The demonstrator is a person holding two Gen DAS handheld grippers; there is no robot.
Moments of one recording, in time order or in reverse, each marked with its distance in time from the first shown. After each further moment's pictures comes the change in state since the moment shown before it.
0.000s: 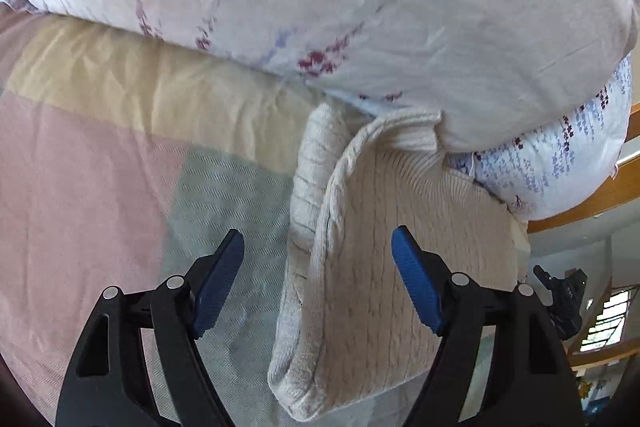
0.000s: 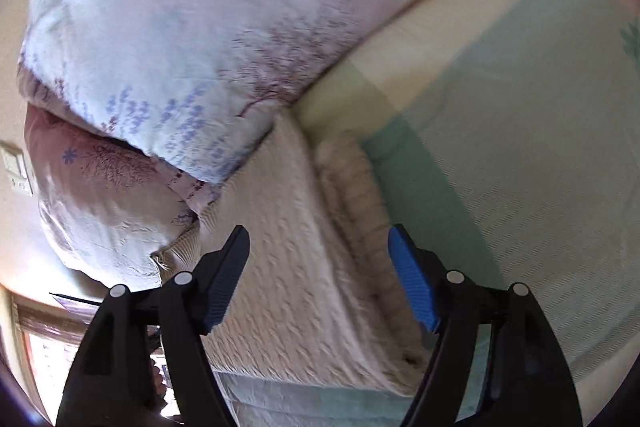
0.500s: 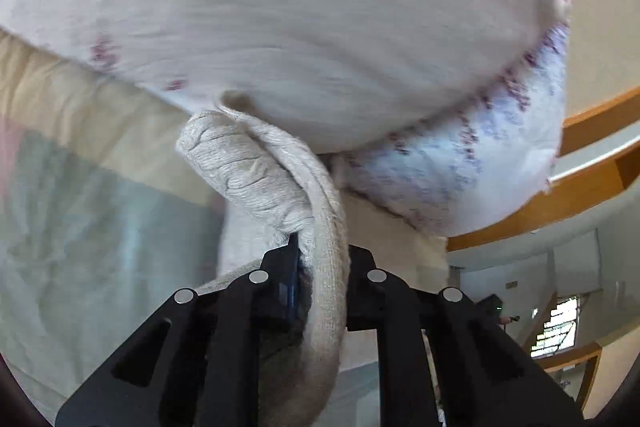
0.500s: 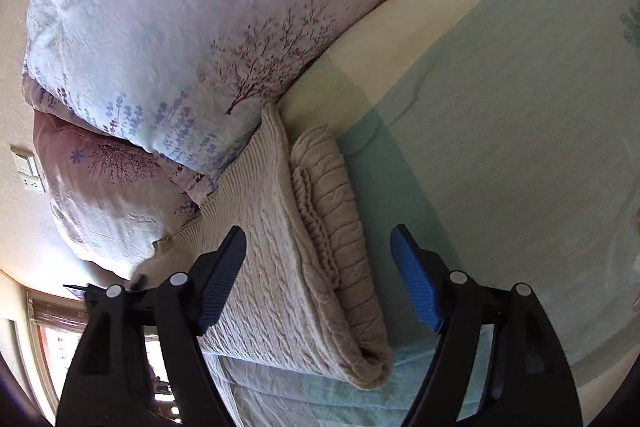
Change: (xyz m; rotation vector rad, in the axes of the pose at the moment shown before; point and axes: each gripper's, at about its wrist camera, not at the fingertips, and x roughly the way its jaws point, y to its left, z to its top) left arm 0.001 -0.136 -0.013 -0.012 -0.082 -0.288; right arm -0.008 -0.025 0.008 -0.014 0.047 0.056
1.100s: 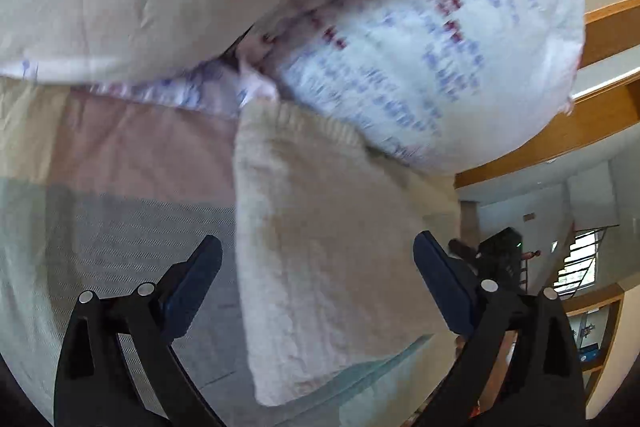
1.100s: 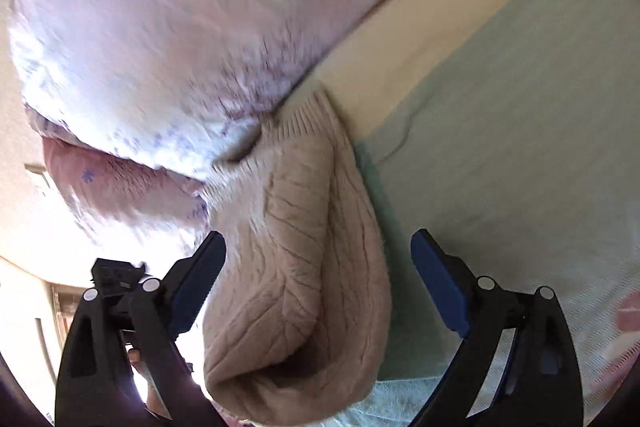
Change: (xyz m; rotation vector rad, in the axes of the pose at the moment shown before) left arm 0.115 -0.058 -0.043 0.120 0.237 0.101; right arm 0.018 -0.017 0.042 0.036 0.149 0.081
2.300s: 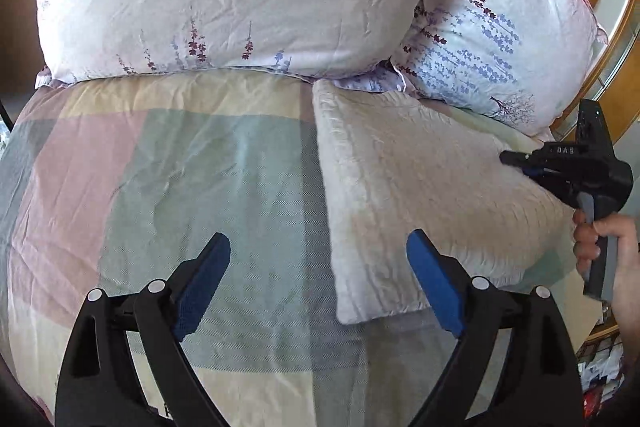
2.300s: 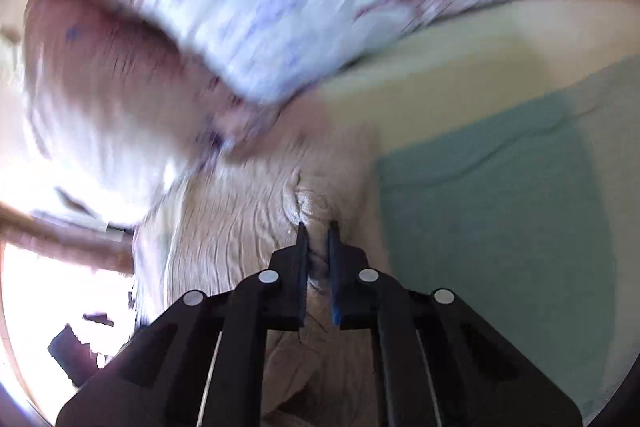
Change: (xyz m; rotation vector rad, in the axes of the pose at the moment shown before) left arm -0.152 0.070 -0.140 0.171 -0.304 0.464; right arm 0.098 0.129 -0.076 -0.241 -0.058 -0.192
